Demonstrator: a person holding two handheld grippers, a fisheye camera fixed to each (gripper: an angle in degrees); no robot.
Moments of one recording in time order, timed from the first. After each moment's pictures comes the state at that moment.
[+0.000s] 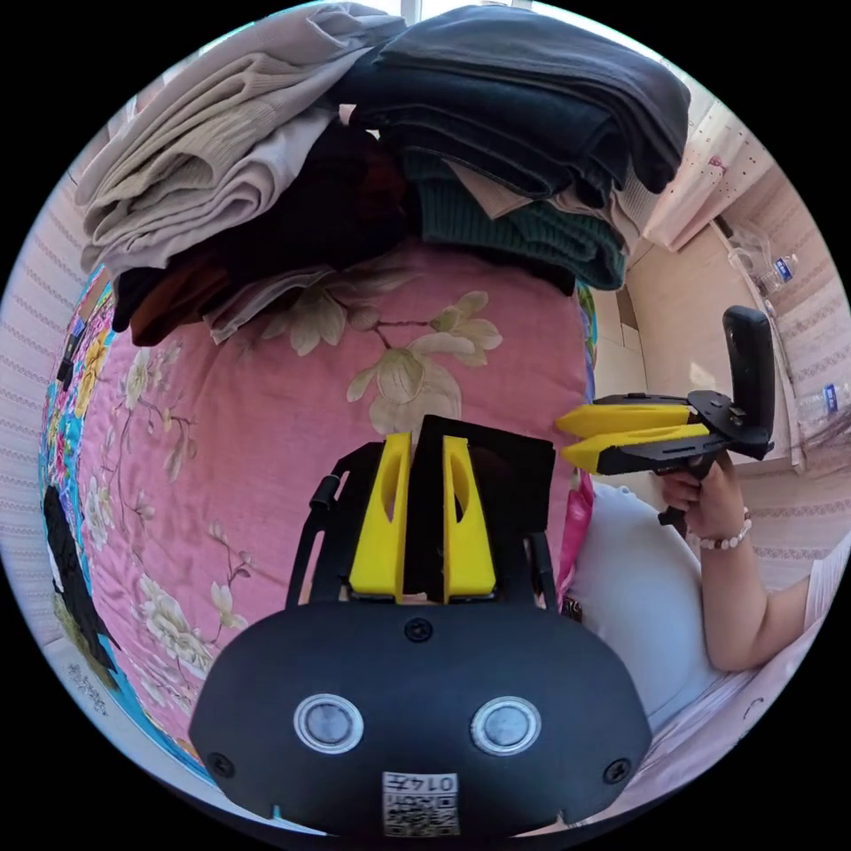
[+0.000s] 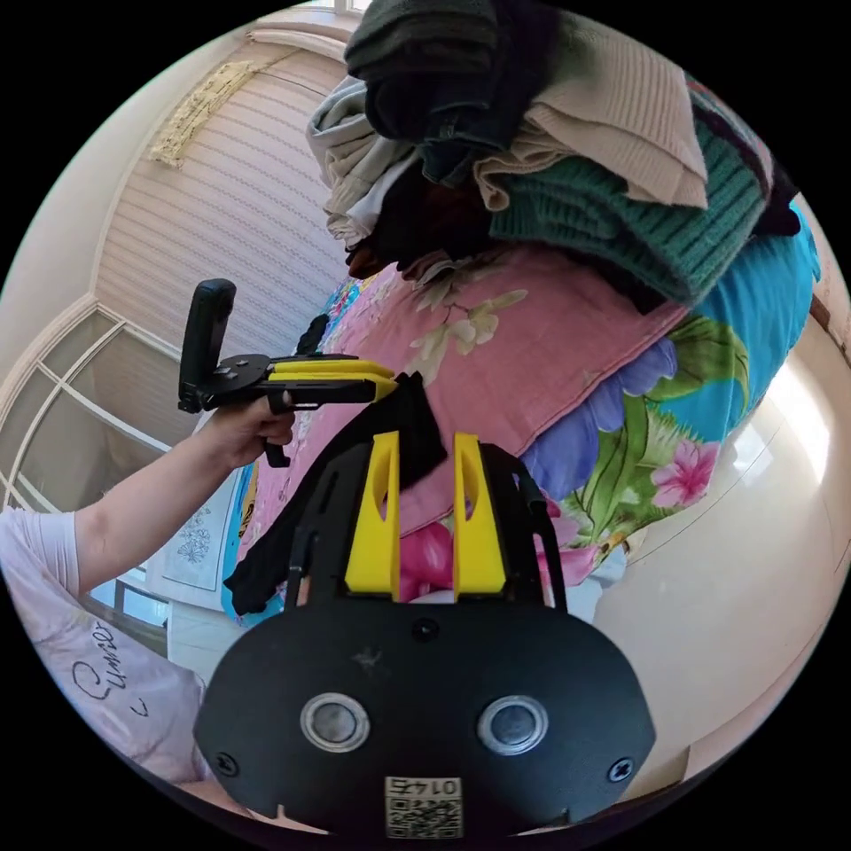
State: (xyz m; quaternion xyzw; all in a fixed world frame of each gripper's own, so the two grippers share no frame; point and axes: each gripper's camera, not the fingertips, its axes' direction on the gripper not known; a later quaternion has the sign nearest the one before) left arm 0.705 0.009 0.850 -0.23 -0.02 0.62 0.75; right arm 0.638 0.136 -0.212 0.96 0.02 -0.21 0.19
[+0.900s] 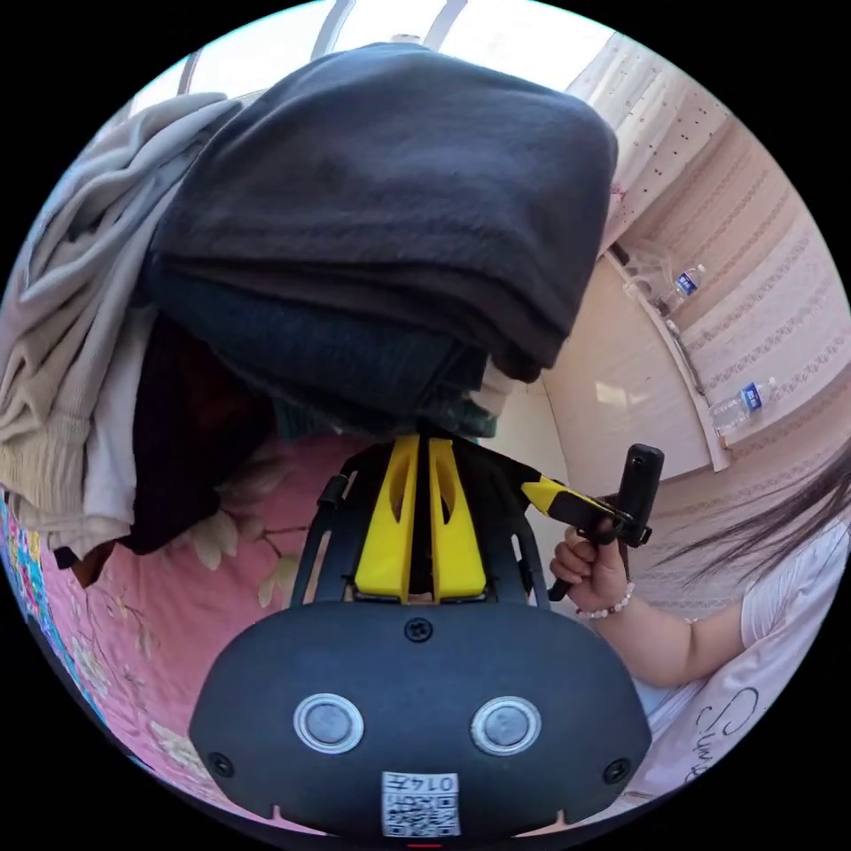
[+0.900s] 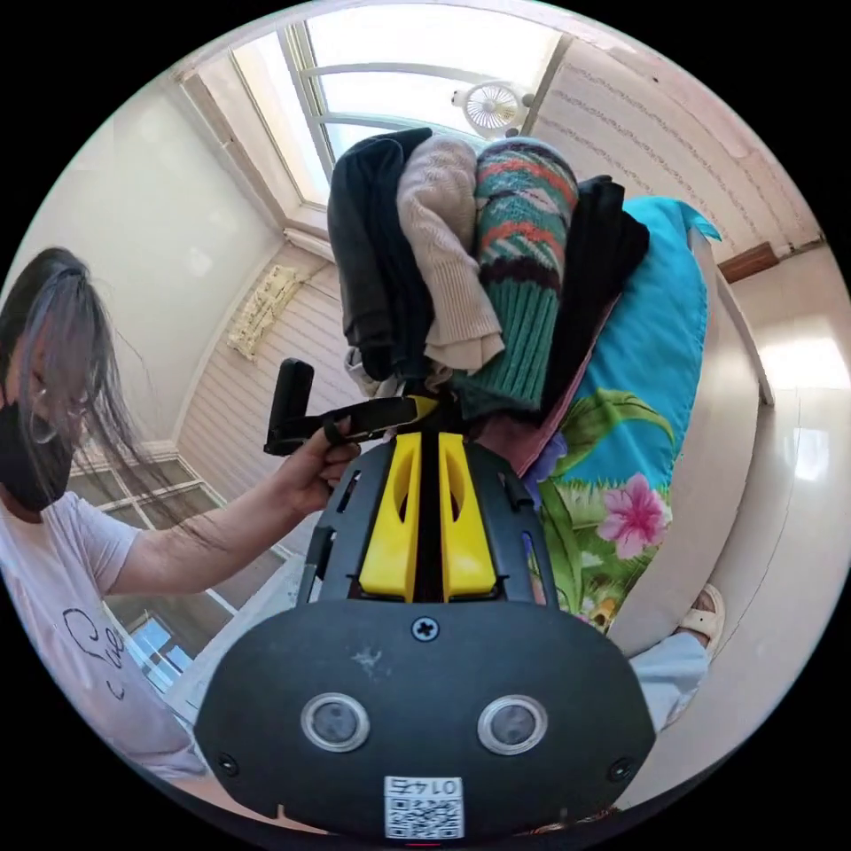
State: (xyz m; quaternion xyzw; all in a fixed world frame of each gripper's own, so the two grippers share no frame) left arm 0.747 0.018 0.800 -0.25 0.16 0.65 0.70; right arm 0.671 0.065 -0.165 0.93 -0.14 -0.30 -0.14
